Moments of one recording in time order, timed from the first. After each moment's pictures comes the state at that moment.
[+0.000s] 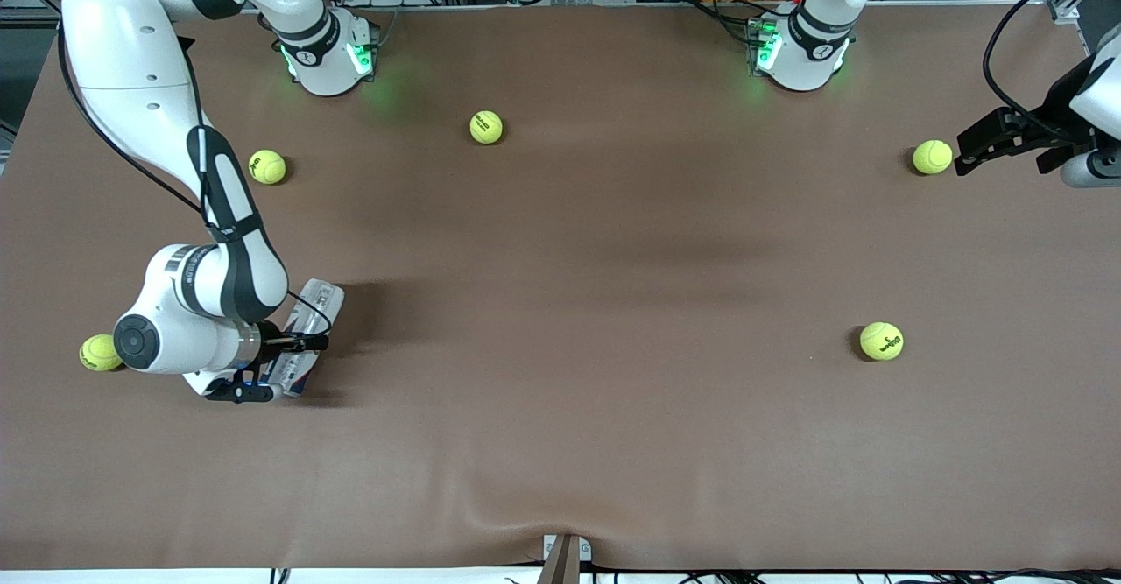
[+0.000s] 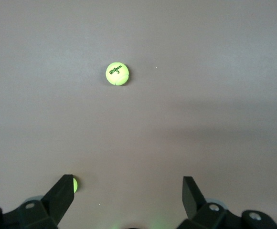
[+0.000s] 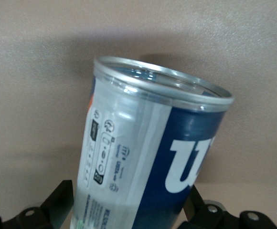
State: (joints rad) left arm 0.05 -0.03 -0.11 -1.57 0.01 1.51 -0.07; right arm 0.10 0.73 -0.10 -1.60 0.25 2.11 -0.10
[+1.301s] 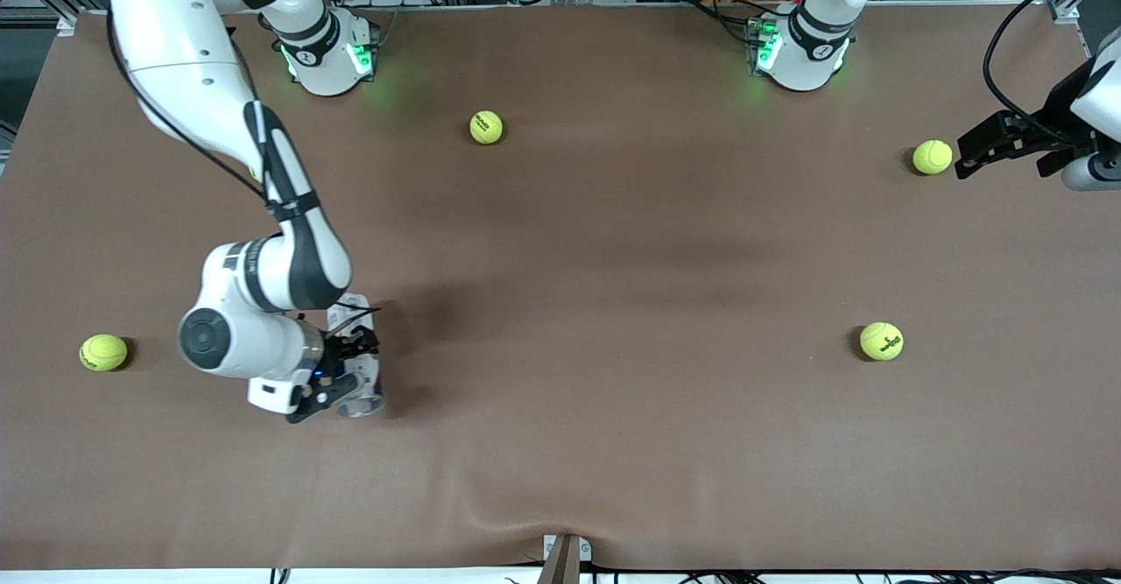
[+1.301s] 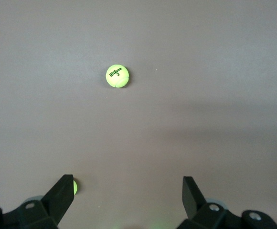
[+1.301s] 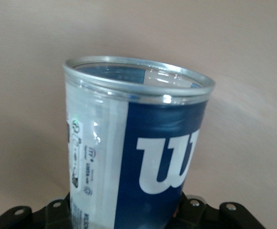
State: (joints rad) left arm 0.05 -0.03 -0.11 -1.57 0.01 1.52 -0.07; right arm 0.28 0.73 -0.08 -1.46 0.24 2.10 -0.47
